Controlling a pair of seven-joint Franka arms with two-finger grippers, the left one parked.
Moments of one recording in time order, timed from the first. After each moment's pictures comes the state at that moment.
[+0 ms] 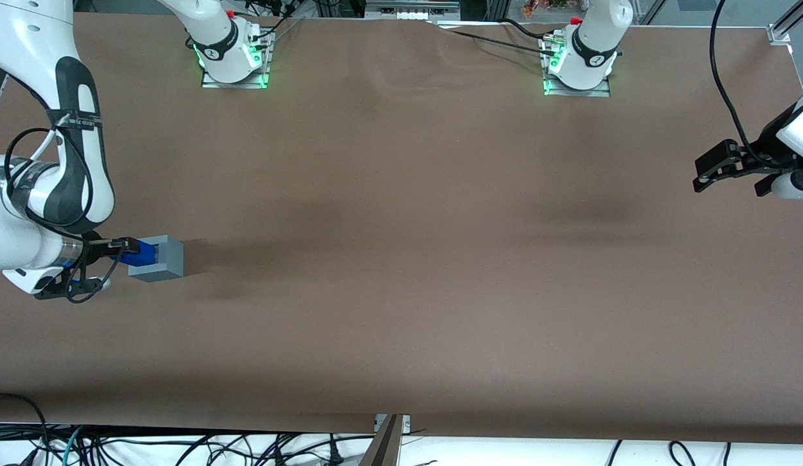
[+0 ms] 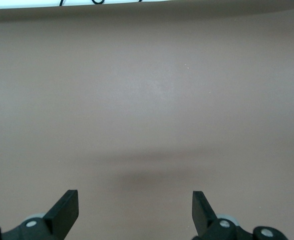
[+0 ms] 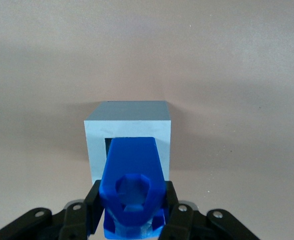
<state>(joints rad) 0.15 0.57 -0.33 -1.56 0.11 1.90 -0.35</state>
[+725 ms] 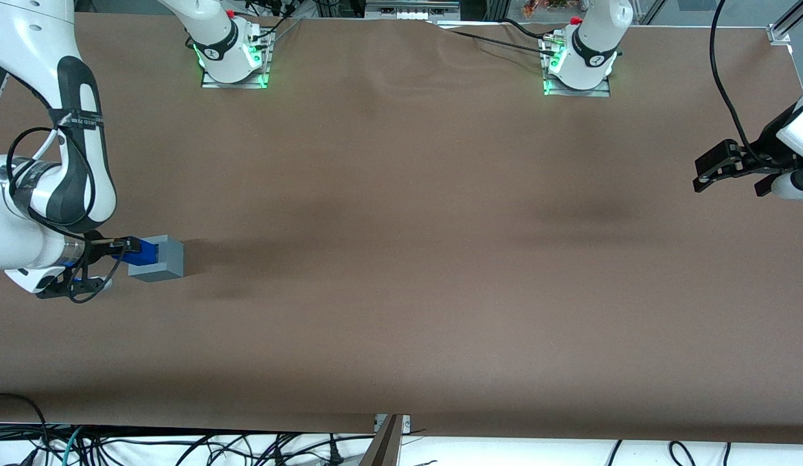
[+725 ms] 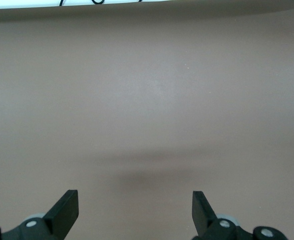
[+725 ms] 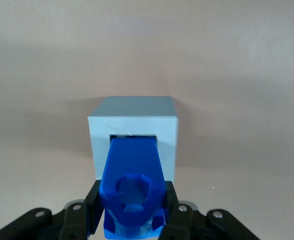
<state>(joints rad) 0.15 0.57 -0.33 -1.58 0.11 1.88 -0.35</state>
